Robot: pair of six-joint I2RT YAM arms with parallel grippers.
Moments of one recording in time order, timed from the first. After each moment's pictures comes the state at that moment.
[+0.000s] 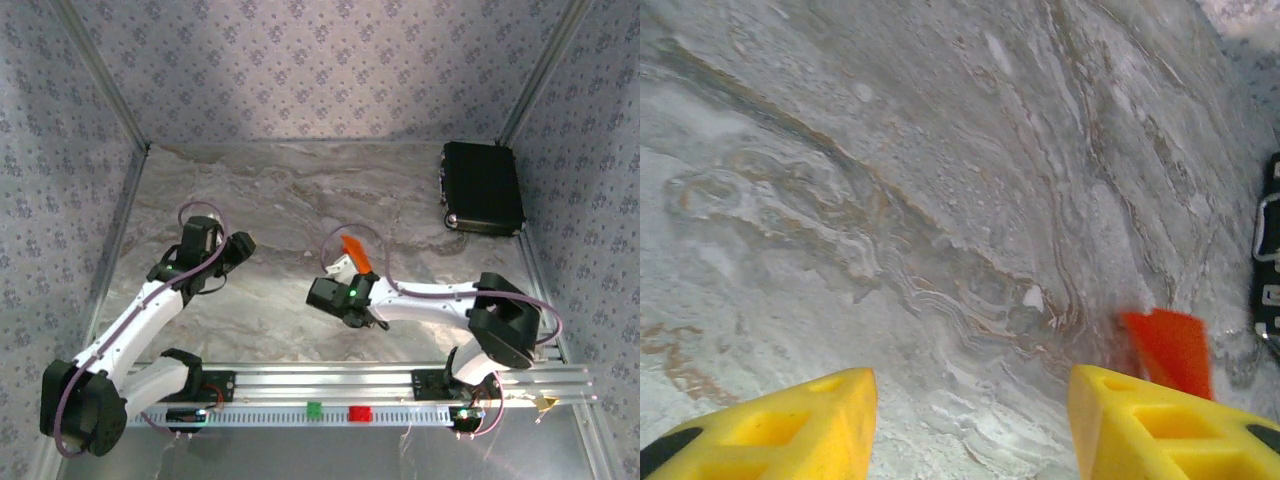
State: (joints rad) left arm -0.35 1.01 0.67 -0.40 0.09 -0.89; right arm 1.16 1.57 0.97 -0.86 0.73 0.49
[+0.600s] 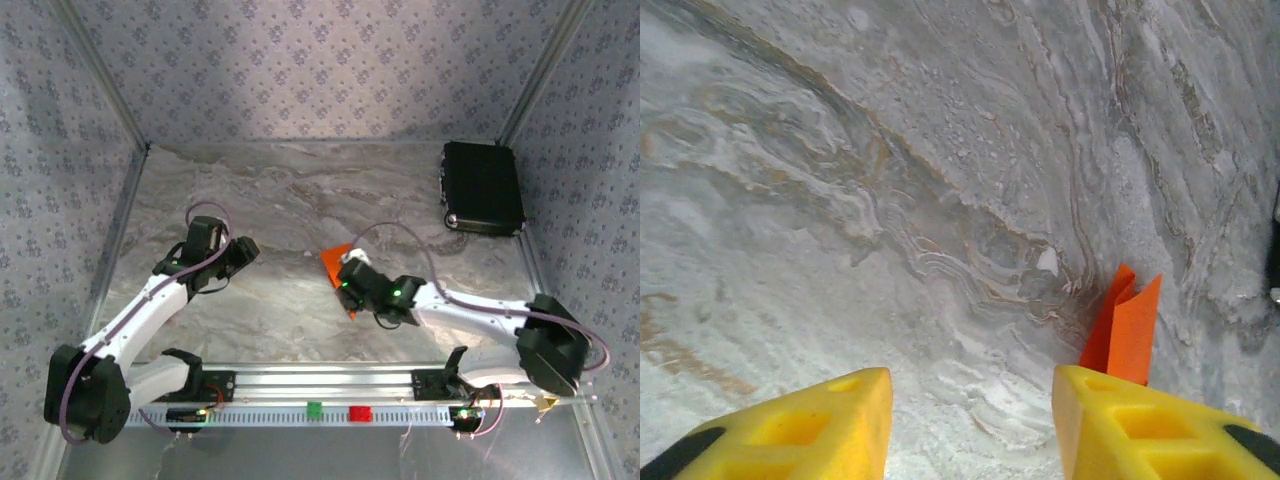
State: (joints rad) left arm -0.35 1.10 0.68 -0.39 0.19 -0.89; right arm 0.93 1.24 0.66 -0.33 0.20 0.54
